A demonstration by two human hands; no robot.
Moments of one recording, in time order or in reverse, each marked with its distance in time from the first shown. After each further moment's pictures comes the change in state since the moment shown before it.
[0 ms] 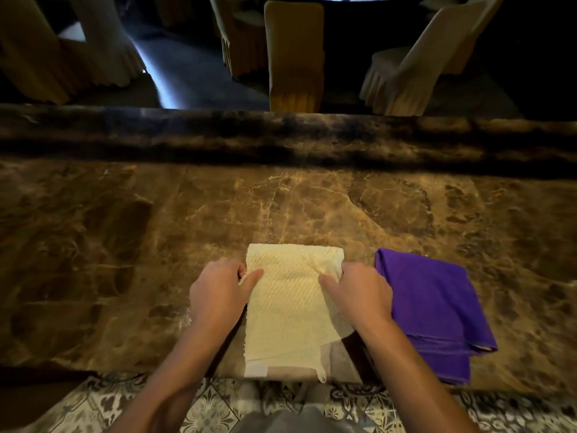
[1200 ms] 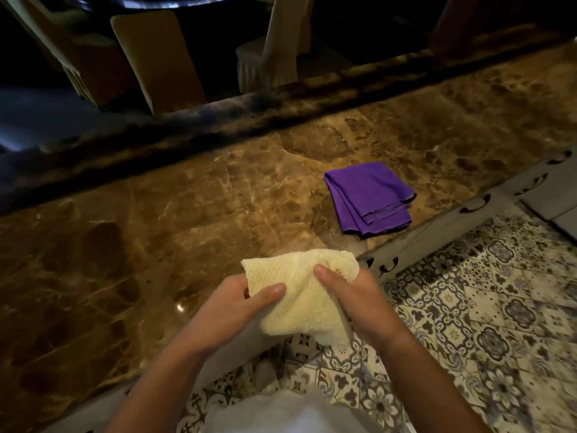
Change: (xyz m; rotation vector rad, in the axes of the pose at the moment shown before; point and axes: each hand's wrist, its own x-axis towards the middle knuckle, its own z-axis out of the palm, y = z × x) left_hand -0.083 -0.075 -0.095 -0.860 -0.958 0.362; right_hand -0.227 -0.060 0.043 1.418 0.137 0.231
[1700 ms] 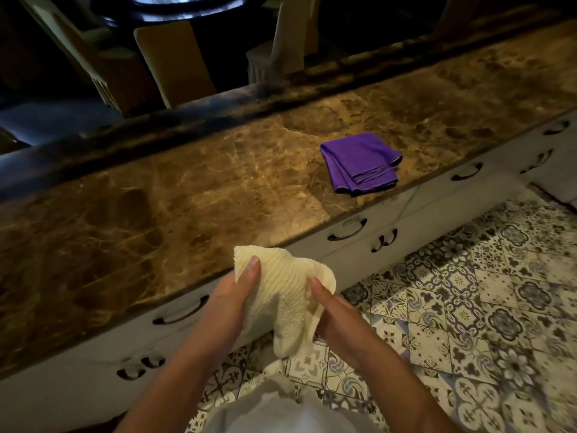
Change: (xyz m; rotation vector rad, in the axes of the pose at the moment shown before) left_hand -0.117 -0.024 0.063 -0.282 0.193 -0.022; right_hand -0.119 0.075 0.009 0.273 -0.219 0.260
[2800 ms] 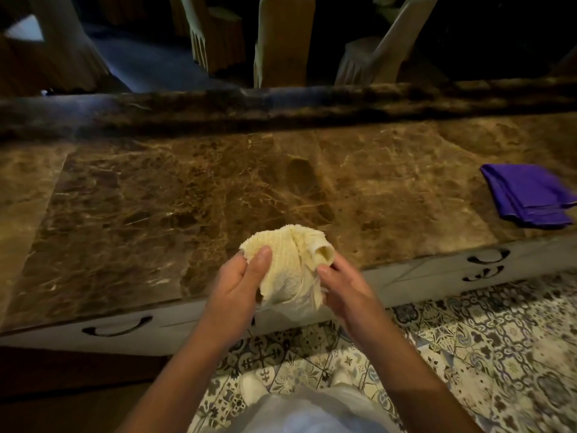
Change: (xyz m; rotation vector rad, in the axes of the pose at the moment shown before) left_hand -0.094 -0.011 -0.308 0.012 0.314 0.308; right_hand 0.059 0.077 0.309 -0.364 -0.188 -0.199
